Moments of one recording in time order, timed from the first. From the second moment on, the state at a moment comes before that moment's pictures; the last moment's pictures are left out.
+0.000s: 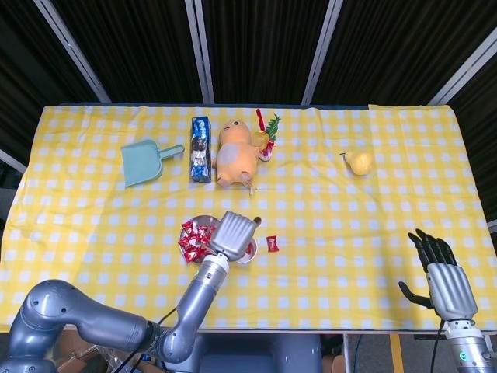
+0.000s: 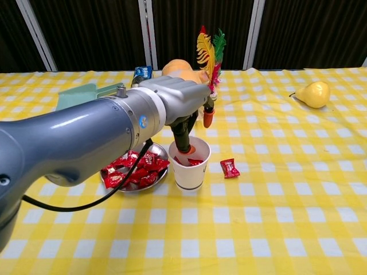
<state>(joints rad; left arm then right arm) -1.13 -1.85 -0.29 -1.73 0.52 1.31 1.12 0.08 -1.09 0.02 -1.75 -1.46 1.38 0.00</state>
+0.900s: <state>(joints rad) -1.04 -1.61 -0.22 -1.95 0.39 1.36 1.13 0.08 -1.09 0.02 -1.75 -1.46 1.38 0.00</state>
